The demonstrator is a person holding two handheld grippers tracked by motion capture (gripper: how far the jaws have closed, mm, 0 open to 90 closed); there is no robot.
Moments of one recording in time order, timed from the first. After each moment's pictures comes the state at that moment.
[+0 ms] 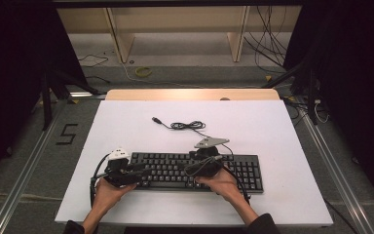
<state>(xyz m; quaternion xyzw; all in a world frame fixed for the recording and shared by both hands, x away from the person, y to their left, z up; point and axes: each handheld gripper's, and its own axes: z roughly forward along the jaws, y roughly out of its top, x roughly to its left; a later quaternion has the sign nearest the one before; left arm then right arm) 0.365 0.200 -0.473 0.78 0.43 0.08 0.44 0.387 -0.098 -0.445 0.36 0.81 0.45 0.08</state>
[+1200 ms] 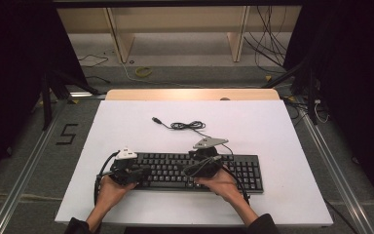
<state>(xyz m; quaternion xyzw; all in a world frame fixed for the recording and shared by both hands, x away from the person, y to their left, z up) 0.372 0.188 -0.478 0.81 0.42 0.09 0.40 0.384 -0.095 -0.442 0.35 0.82 0.45 0.08</state>
